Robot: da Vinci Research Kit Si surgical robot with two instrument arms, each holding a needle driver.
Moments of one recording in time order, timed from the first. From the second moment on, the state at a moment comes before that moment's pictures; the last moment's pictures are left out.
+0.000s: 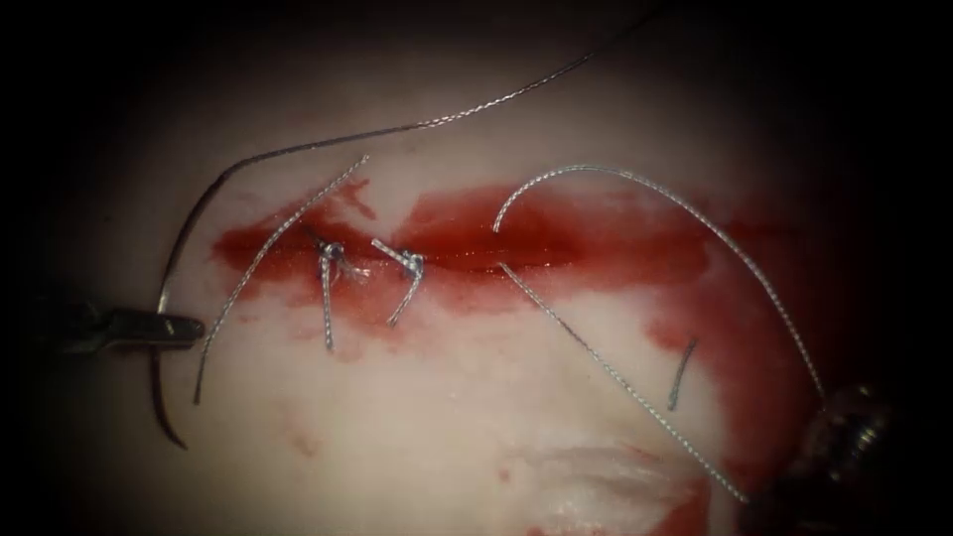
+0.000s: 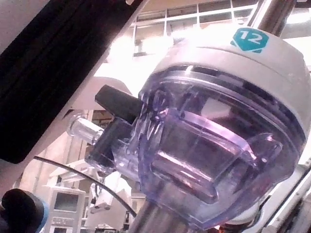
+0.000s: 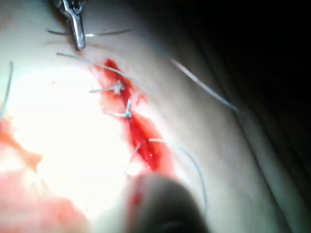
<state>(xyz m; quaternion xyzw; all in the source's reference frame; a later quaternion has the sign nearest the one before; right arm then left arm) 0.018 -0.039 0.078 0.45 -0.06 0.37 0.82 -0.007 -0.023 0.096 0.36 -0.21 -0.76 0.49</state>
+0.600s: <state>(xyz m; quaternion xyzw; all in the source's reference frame) 0.008 -0.038 0.078 0.43 -0.07 0.29 0.85 -0.007 -0.023 0.096 0.36 -0.21 -0.76 0.49</state>
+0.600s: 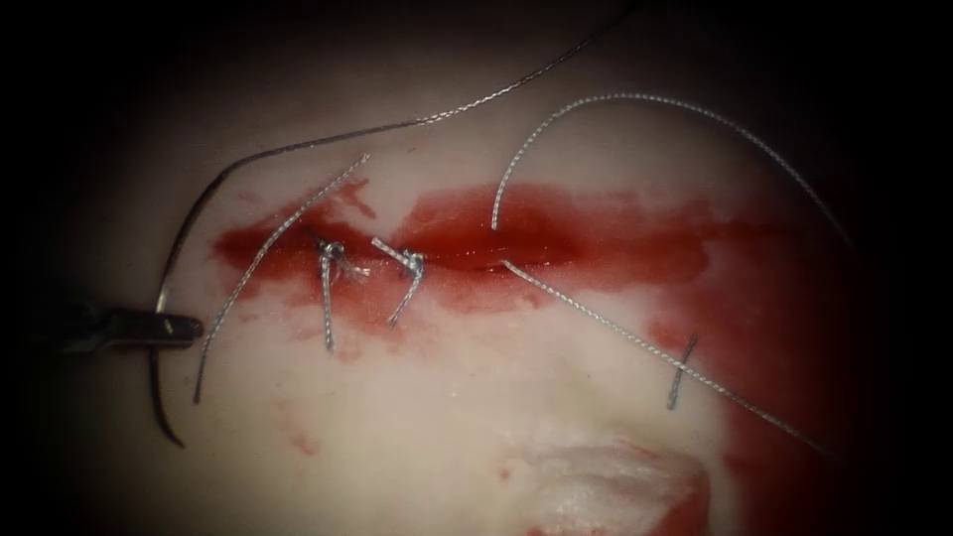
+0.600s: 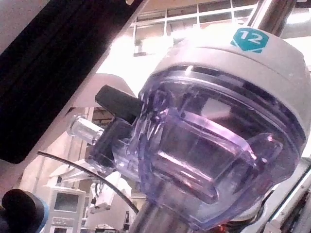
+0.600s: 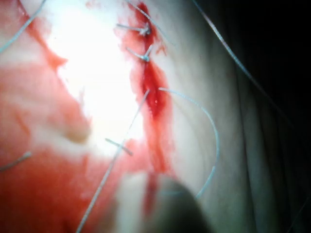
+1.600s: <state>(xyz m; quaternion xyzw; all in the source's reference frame) 0.035 -0.031 0.083 0.17 0.16 0.50 0.83 -0.008 -0.024 0.096 0.37 -0.21 -0.76 0.49</state>
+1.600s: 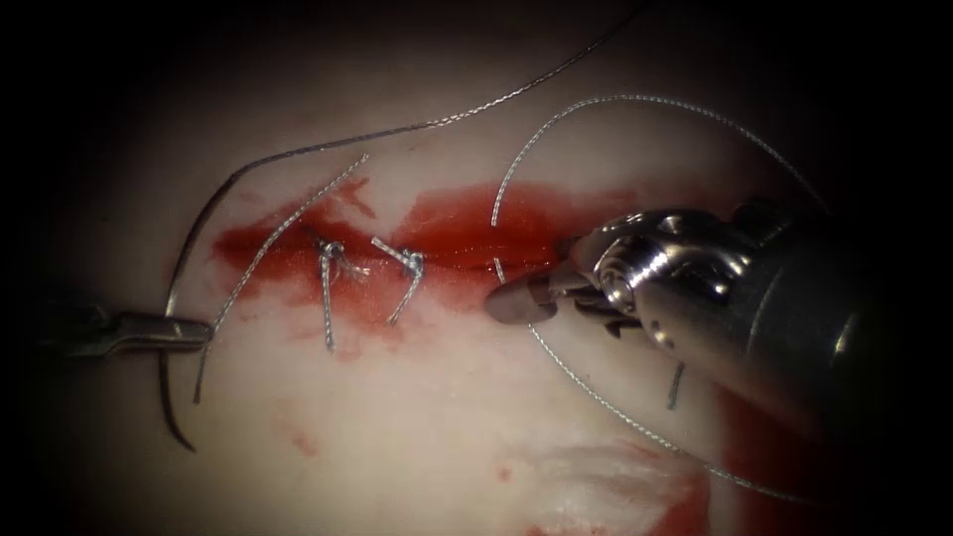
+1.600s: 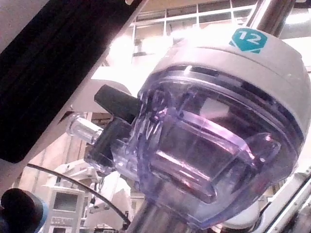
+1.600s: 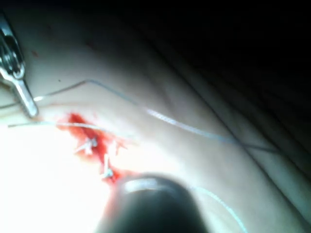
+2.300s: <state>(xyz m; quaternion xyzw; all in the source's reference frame) 0.029 -0.034 0.082 0.32 0.06 0.42 0.84 -0.008 -0.024 0.096 0.37 -0.21 -0.76 0.49</state>
